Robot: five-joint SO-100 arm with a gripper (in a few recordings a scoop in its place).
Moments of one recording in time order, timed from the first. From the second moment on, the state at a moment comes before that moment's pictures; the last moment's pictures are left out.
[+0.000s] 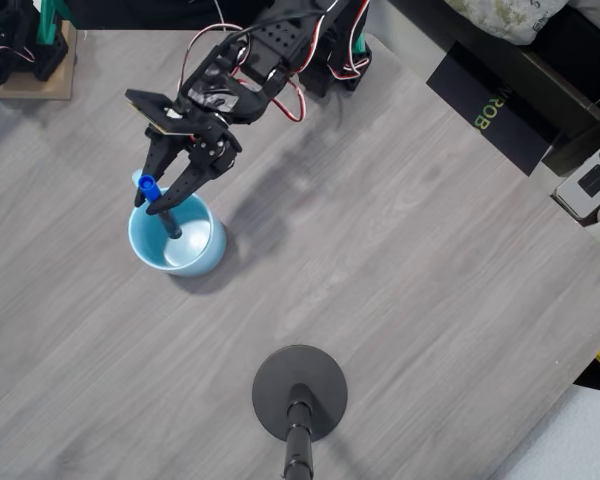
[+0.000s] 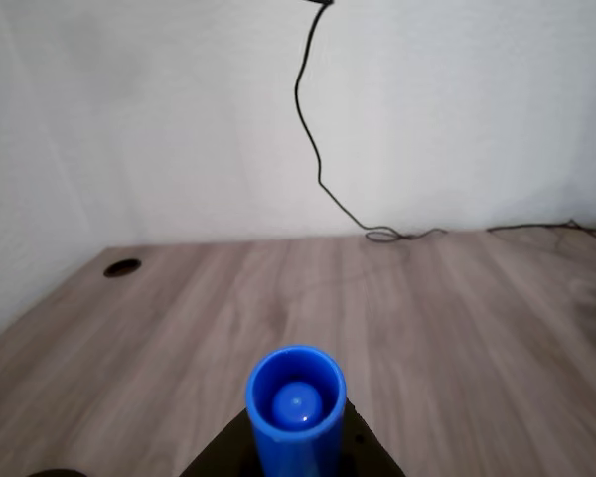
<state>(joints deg) 36.7 119.4 119.9 -0.9 -84.2</state>
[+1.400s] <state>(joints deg) 36.8 120.6 134.2 -4.8 -84.8</state>
